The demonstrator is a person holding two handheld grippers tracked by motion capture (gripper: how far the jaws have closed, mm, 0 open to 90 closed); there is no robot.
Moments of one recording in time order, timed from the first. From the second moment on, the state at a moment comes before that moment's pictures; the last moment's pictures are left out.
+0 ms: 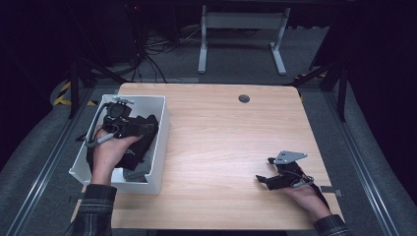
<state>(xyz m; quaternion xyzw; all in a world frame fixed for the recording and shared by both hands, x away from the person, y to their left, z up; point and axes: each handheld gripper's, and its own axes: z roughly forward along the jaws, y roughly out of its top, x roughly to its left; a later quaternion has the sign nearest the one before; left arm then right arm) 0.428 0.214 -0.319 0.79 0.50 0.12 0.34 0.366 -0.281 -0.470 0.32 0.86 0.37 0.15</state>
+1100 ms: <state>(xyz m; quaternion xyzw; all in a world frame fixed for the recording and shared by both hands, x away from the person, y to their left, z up) 0.375 0.062 -0.344 0.85 0.34 0.08 0.39 0.363 -0.282 -0.470 0.32 0.86 0.37 0.16</state>
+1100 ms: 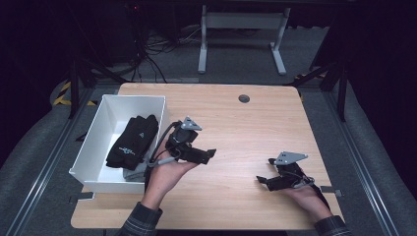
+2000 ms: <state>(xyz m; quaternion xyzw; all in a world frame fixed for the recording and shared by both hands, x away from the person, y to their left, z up) 0.356 0.026 -0.449 0.89 0.29 0.09 0.34 0.362 -0.282 -0.470 0.32 0.86 0.37 0.16</state>
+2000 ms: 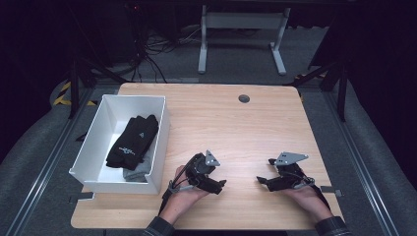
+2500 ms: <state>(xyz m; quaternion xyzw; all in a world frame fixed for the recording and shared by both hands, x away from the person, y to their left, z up) 0.355 0.026 -0.477 0.89 0.27 0.10 0.36 0.361 -0.282 -0.470 0.32 0.86 0.37 0.15</state>
